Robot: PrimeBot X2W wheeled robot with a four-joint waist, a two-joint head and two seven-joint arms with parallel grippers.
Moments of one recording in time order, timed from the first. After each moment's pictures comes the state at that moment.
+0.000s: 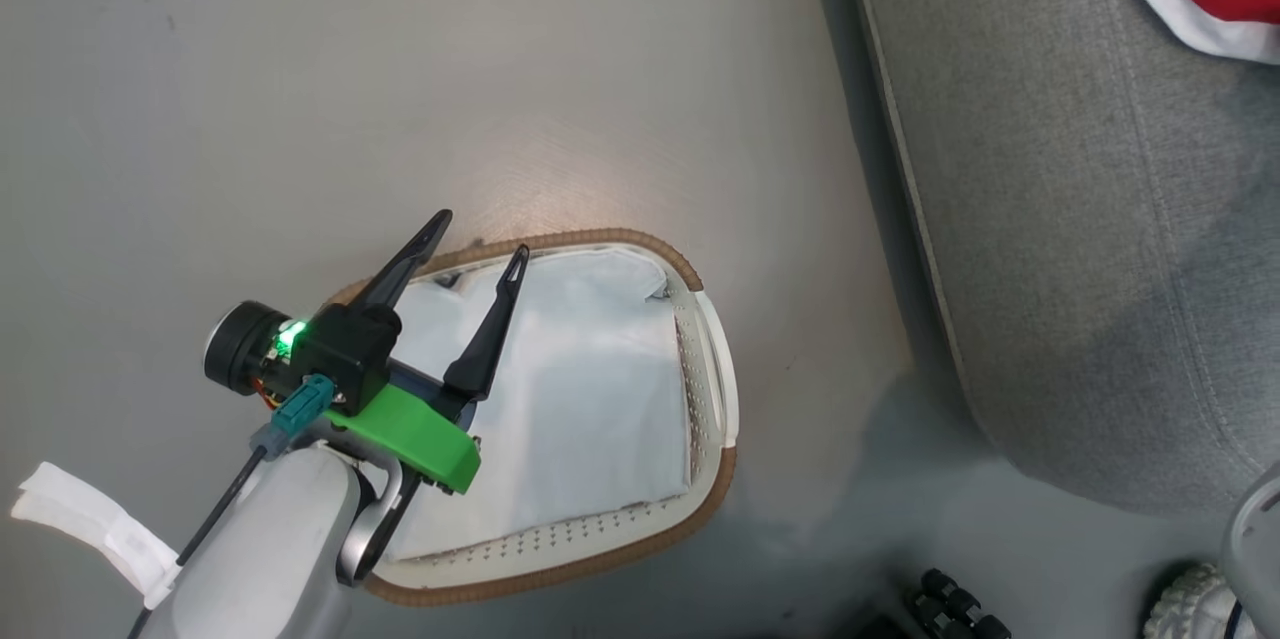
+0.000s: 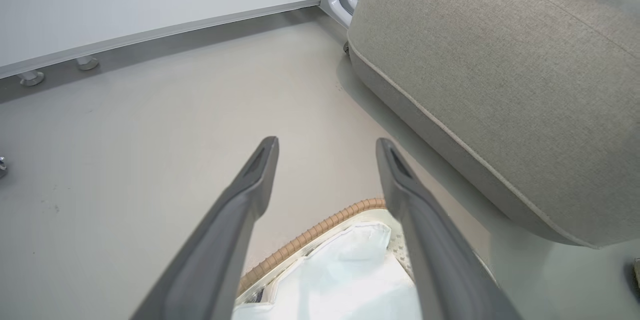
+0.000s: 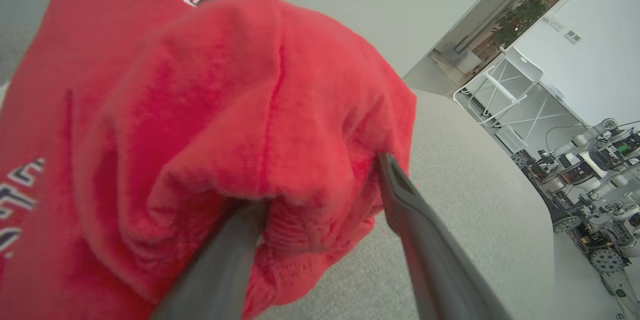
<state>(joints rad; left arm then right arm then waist) -0.44 0.33 -0.57 0.28 -0.39 -0.13 -0.26 -0.99 -0.15 -0.81 0.62 -0.66 0.13 -0.24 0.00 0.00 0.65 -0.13</state>
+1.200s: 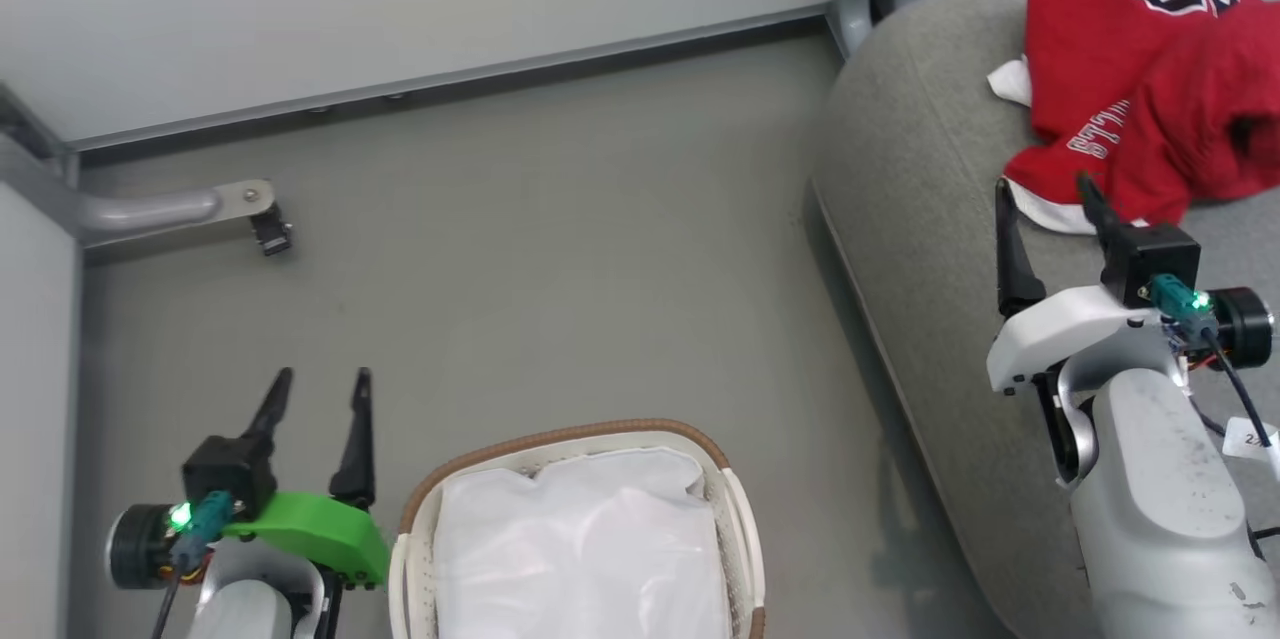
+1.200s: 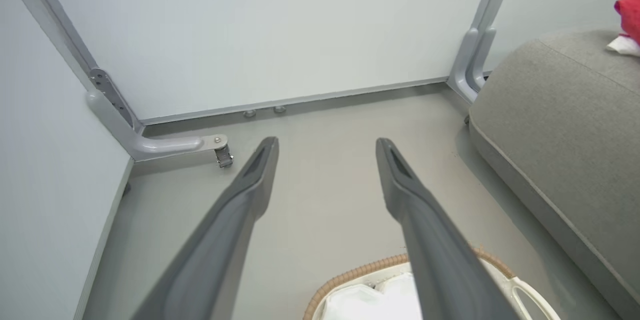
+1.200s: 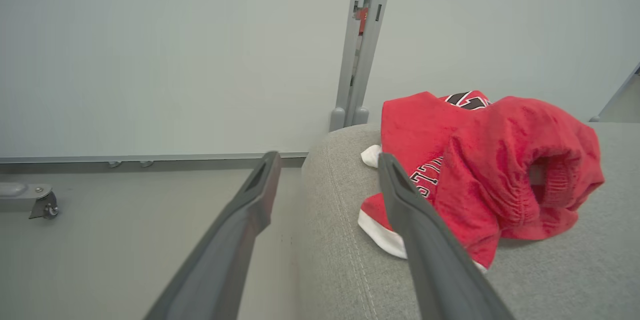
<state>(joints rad) -0.20 0.16 -0.13 0.47 -0.23 -0.12 -0.26 -0.51 -0.05 -0.14 0.56 -0.06 0.13 -0.26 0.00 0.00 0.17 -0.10</state>
